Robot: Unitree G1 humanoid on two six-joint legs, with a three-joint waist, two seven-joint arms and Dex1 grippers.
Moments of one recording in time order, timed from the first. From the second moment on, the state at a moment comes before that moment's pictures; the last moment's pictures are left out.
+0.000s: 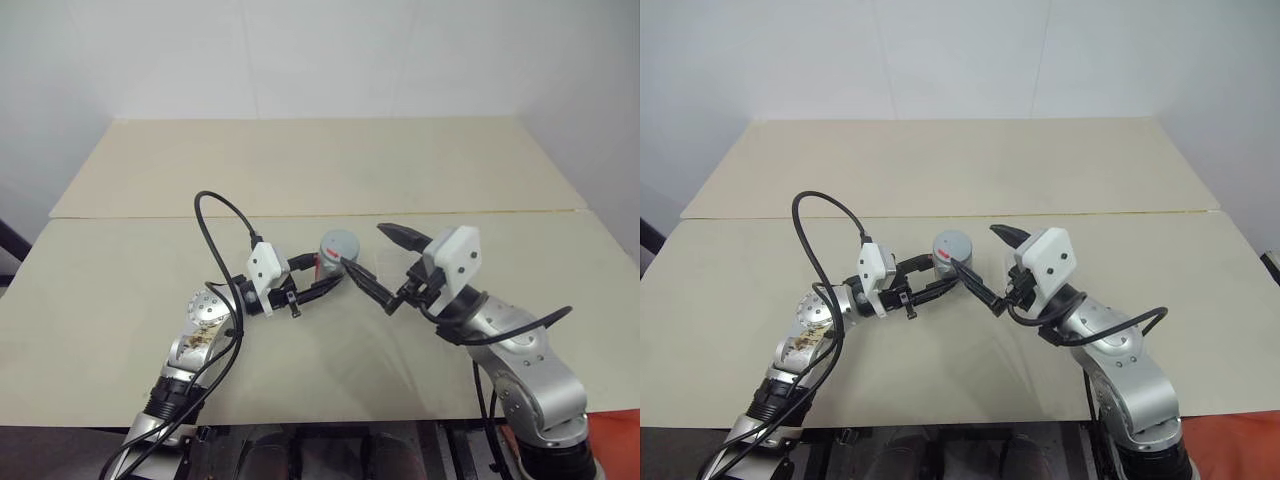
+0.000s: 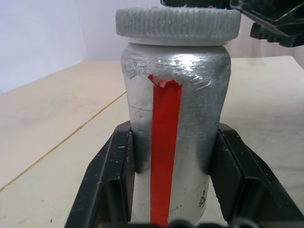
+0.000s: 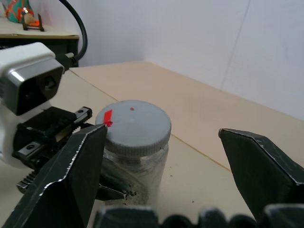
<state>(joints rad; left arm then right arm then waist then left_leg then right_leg) -0.37 0.33 -0.13 0.02 -0.31 -0.02 -0.92 -0.20 -0.42 0.04 -0.69 0.38 0.50 0.46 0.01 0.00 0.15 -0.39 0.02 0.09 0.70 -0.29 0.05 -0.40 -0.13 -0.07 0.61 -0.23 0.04</state>
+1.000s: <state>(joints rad) -0.37 0.33 -0.14 0.01 -0.31 -0.02 -0.92 -0.27 -0.37 0.11 -0.60 0.41 0.52 0.48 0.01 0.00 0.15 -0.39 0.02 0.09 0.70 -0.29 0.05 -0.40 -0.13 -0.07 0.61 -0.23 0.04</state>
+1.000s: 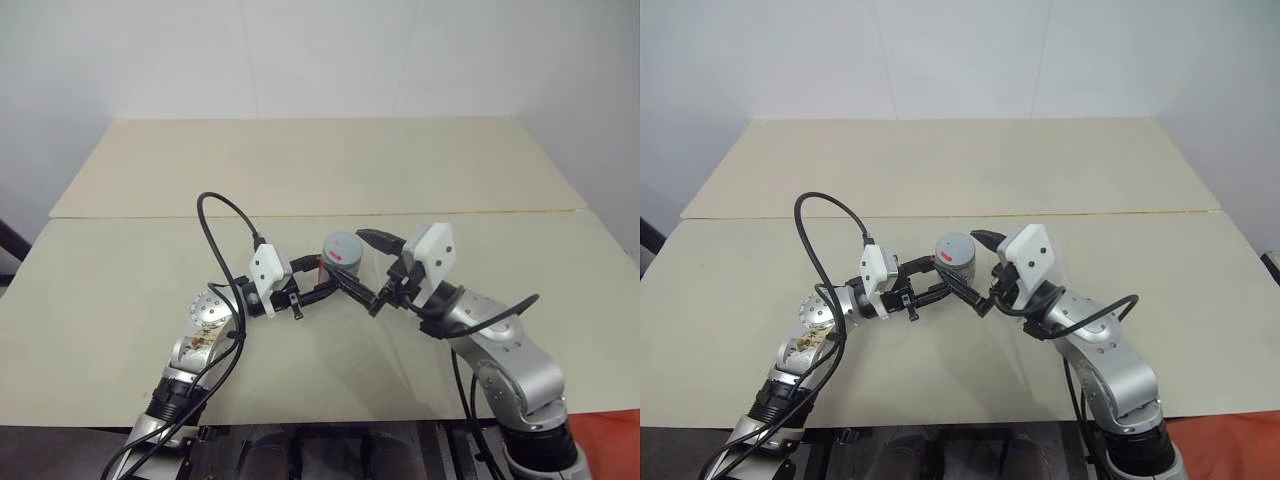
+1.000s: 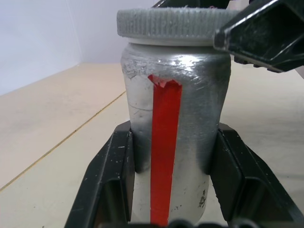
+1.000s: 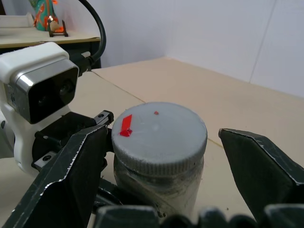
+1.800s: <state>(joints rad) -0.37 0.33 -0.14 0.01 -0.31 -0.02 -0.92 -0.27 -0.37 0.12 -0.60 0.40 0.52 0.48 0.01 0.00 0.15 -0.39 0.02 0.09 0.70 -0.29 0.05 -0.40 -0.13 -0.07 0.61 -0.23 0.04</state>
